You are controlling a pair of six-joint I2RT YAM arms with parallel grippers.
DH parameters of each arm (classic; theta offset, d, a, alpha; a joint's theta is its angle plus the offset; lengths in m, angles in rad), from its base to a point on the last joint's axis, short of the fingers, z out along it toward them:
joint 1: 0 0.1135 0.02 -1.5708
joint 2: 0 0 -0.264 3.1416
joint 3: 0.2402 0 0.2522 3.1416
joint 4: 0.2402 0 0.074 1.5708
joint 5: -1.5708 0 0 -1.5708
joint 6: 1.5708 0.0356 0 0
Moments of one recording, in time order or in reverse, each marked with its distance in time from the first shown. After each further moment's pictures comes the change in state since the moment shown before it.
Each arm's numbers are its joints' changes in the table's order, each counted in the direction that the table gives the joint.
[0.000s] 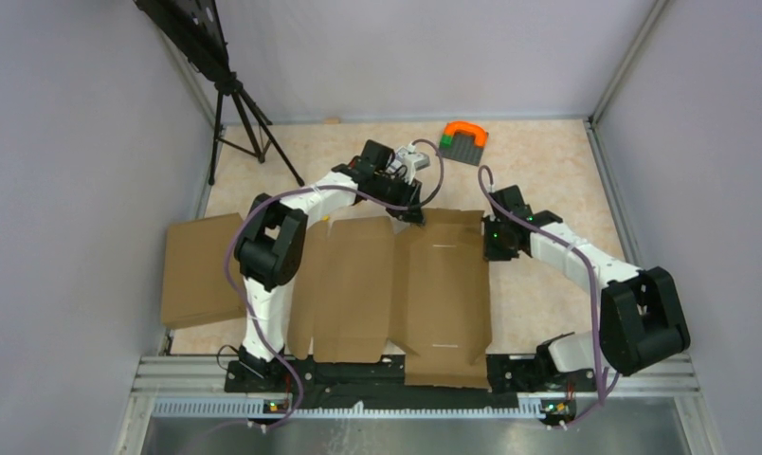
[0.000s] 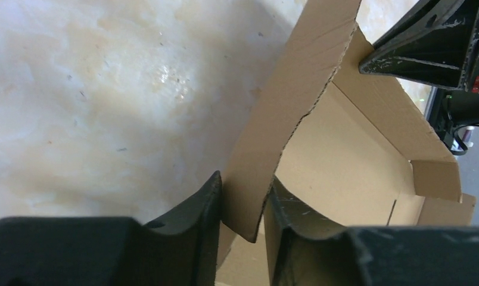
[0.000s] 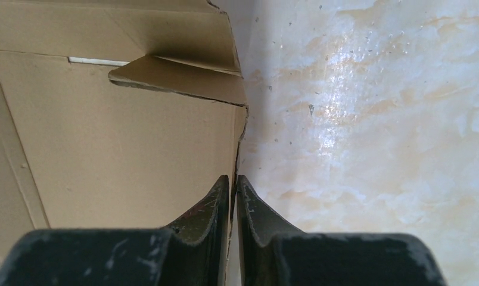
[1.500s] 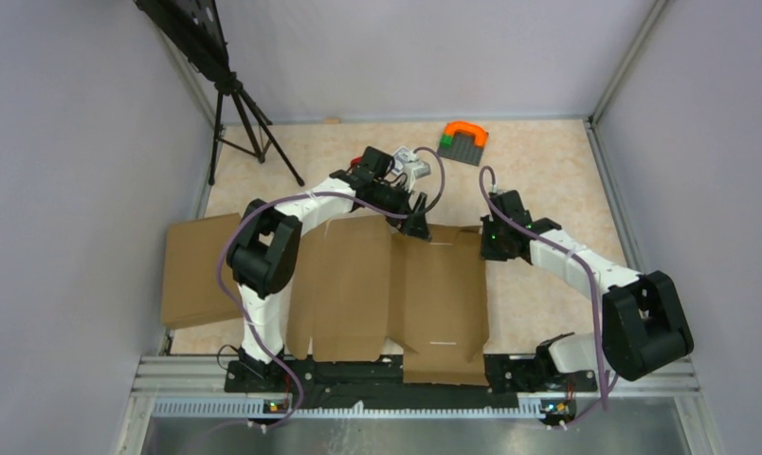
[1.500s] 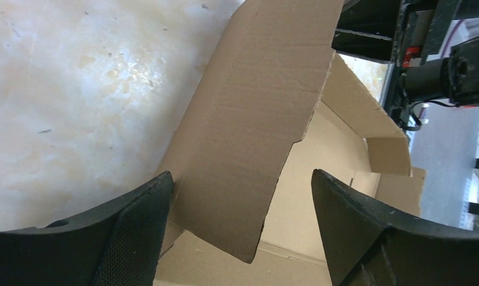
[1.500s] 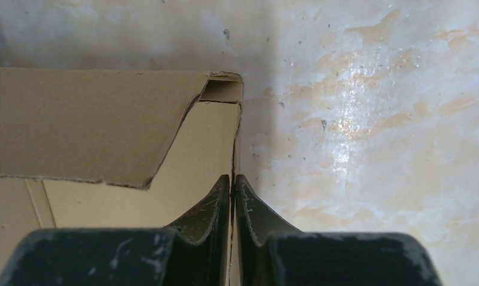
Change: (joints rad) left arm -0.026 -0.081 -0.095 0.019 -0.064 -0.023; right arm 0.024 -0.027 -0.062 -0.117 -0.027 0.063
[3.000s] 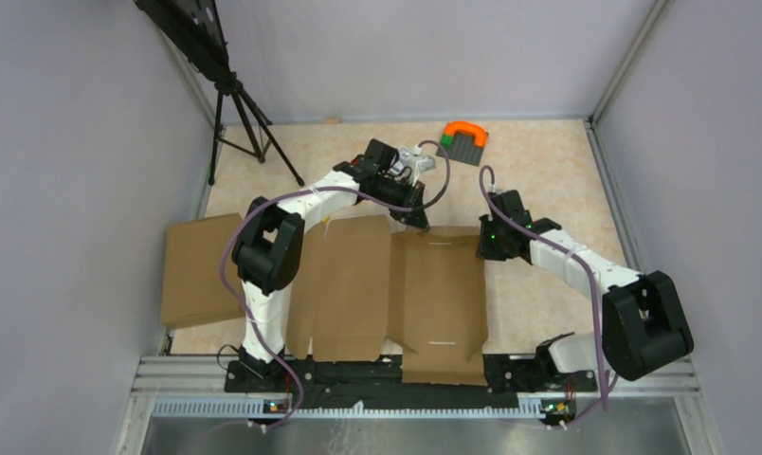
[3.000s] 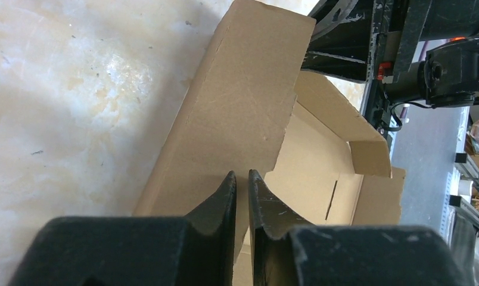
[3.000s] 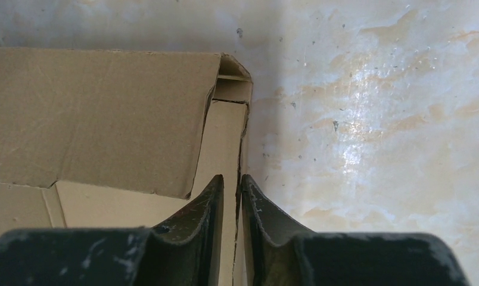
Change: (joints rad) left arm -0.004 0.040 0.108 0.084 -0.056 0.002; right arm 0.000 0.000 0.000 -0.008 0.027 0.002
